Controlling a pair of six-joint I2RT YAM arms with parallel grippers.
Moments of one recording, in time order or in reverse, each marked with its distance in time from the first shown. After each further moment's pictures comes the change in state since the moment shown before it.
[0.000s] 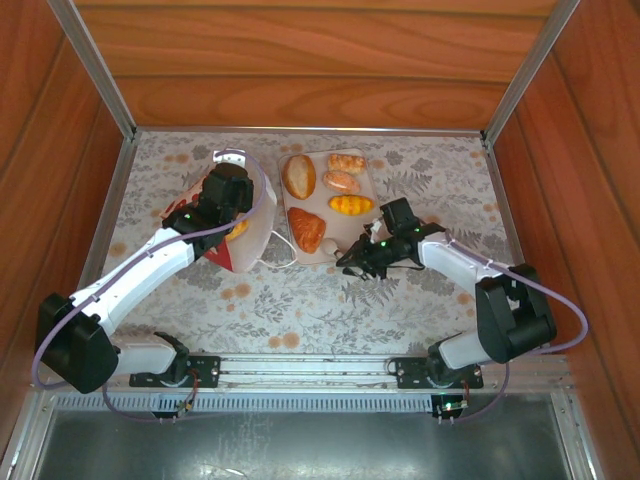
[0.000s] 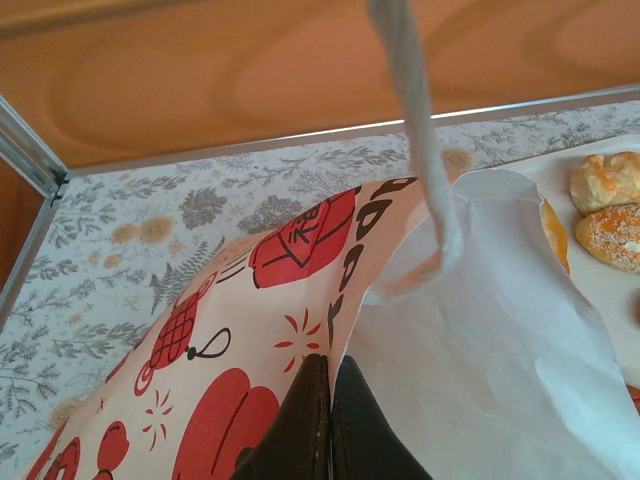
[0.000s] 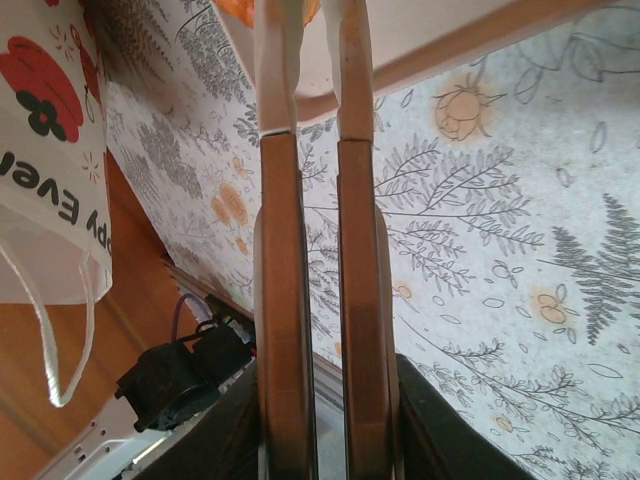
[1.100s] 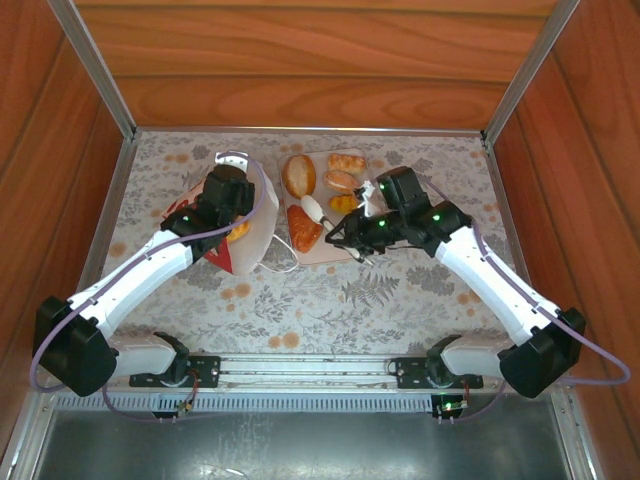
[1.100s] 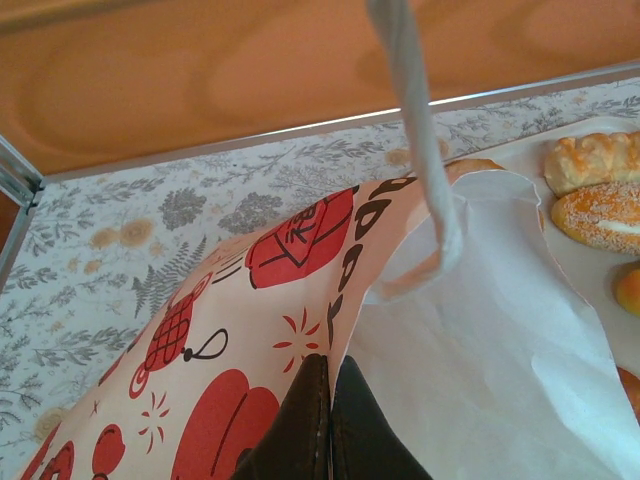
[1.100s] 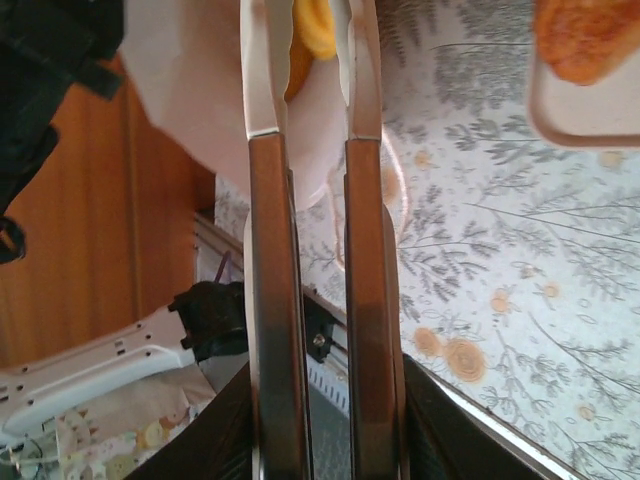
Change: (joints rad) left arm 0.000 -0.017 -0.016 0.000 0.052 0.032; right arm 0.206 -0.173 0.437 -0.325 0.166 -0.128
